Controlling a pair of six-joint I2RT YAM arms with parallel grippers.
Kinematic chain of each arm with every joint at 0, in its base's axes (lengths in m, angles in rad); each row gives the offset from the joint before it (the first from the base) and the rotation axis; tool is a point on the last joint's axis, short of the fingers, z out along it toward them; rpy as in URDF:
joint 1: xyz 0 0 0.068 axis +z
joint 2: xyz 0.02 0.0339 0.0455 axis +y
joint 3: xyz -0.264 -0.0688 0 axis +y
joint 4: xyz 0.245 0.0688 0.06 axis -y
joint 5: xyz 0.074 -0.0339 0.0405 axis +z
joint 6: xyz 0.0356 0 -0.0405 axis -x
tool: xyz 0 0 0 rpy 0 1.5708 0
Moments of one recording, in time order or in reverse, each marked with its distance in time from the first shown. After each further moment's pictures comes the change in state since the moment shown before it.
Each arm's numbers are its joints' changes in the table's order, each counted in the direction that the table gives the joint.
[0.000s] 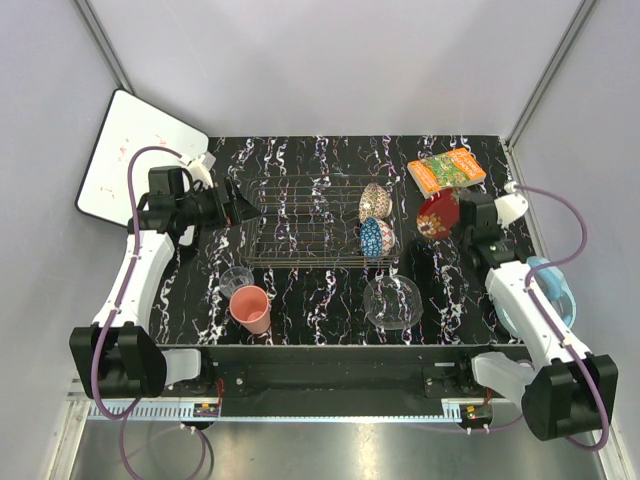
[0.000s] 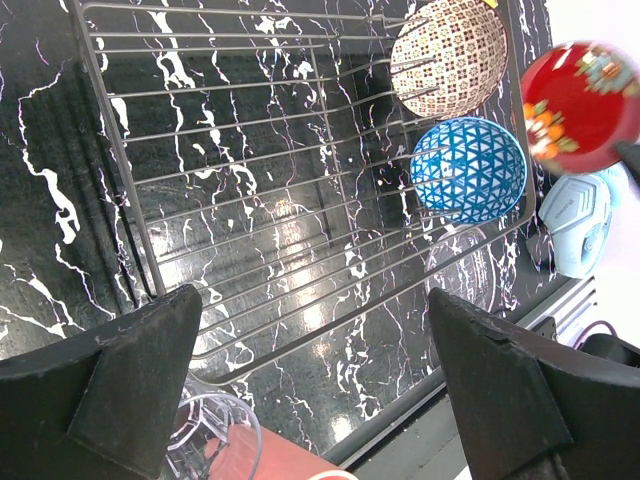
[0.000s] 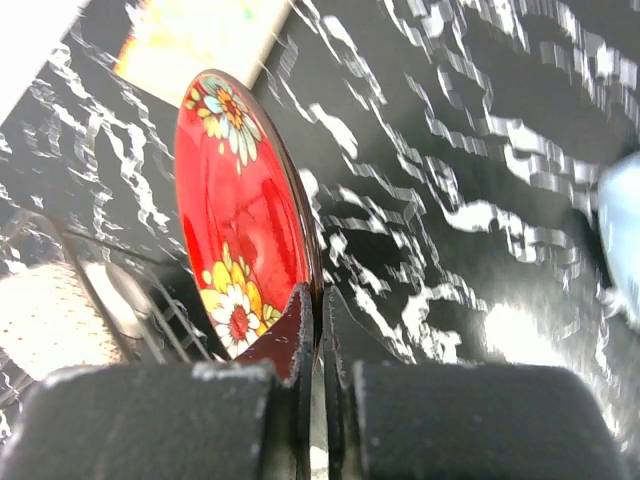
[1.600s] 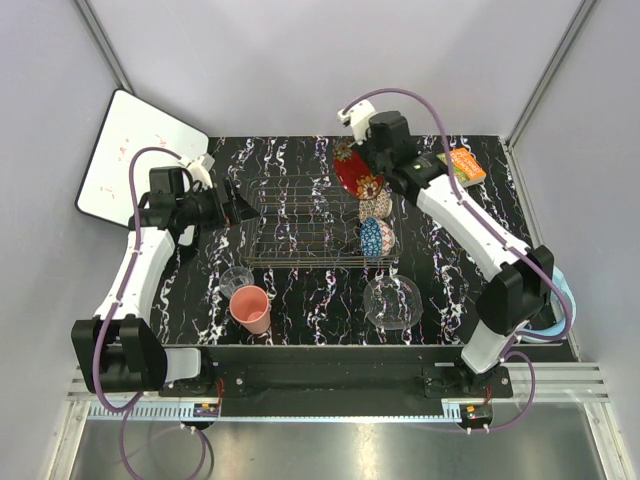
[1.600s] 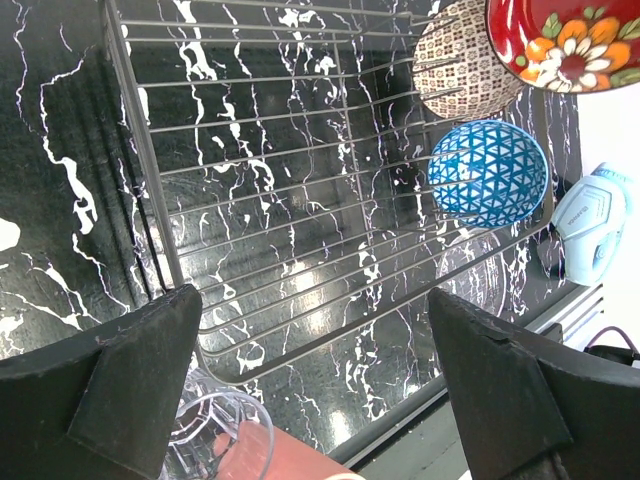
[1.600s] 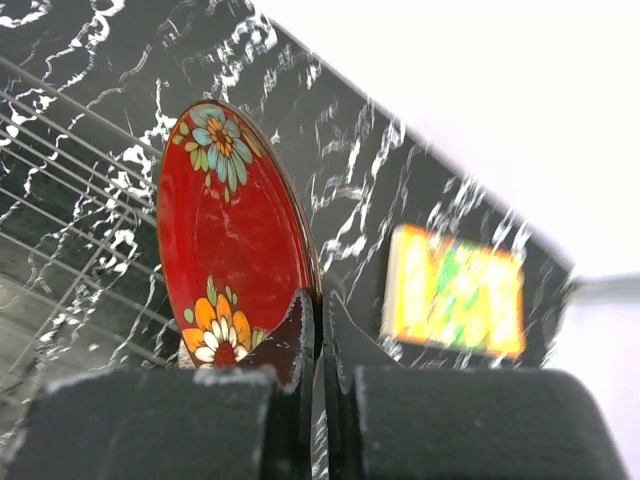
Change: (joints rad) left arm 0.014 0.026 -0.002 -0.011 0.019 -0.006; right arm 0.360 0.644 -0.911 -0.076 0.252 1.141
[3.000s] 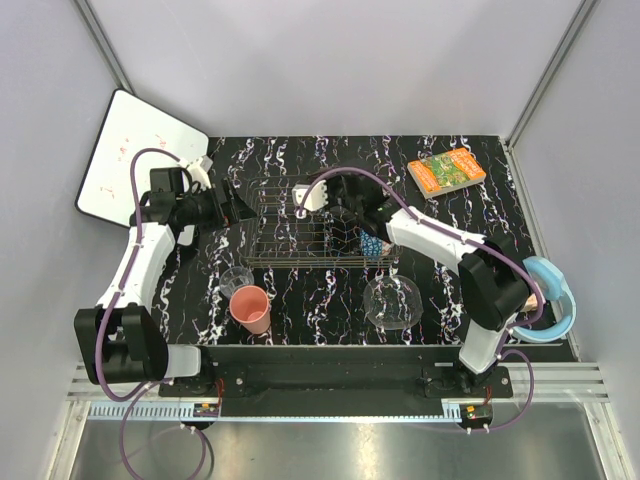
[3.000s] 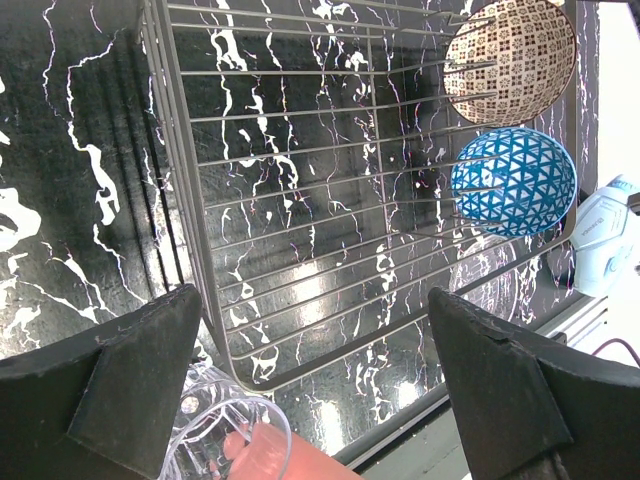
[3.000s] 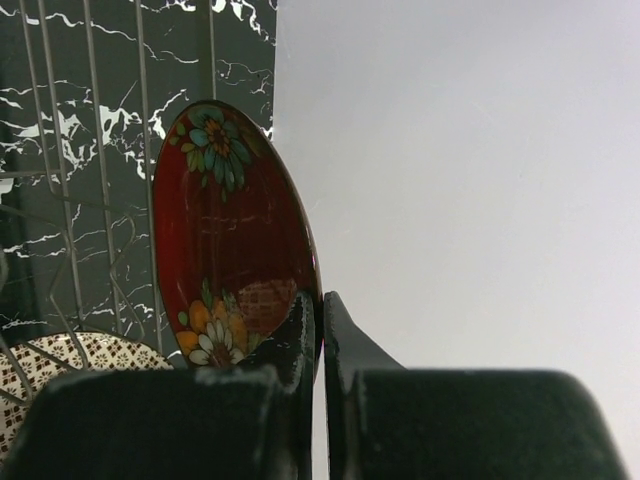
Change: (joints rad) left arm 0.023 0.054 0.000 0.001 0.016 0.000; right arm 0.137 0.080 0.369 0.587 0.179 1.092
